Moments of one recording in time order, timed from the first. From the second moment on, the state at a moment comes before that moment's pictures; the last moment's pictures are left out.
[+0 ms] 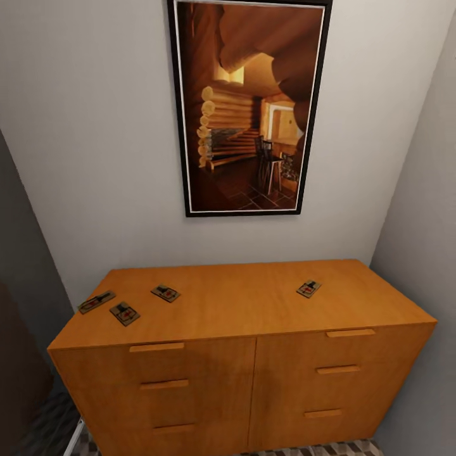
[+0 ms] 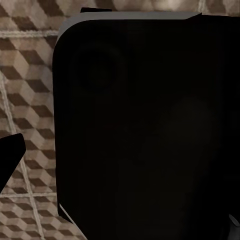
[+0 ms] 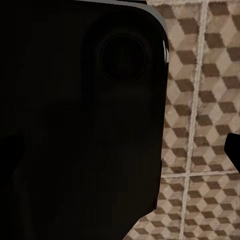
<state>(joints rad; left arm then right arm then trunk) 0.00 -0.02 0.01 -0.05 0.05 -0.01 -0.01 0.00 -0.01 0.01 0.00 0.01 -0.06 0.00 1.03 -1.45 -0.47</state>
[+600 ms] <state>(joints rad) 0.00 -0.01 0.01 -0.05 0.05 -0.01 -0.01 0.00 -0.01 0.01 0.00 0.01 -0.06 0.00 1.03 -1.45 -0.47</state>
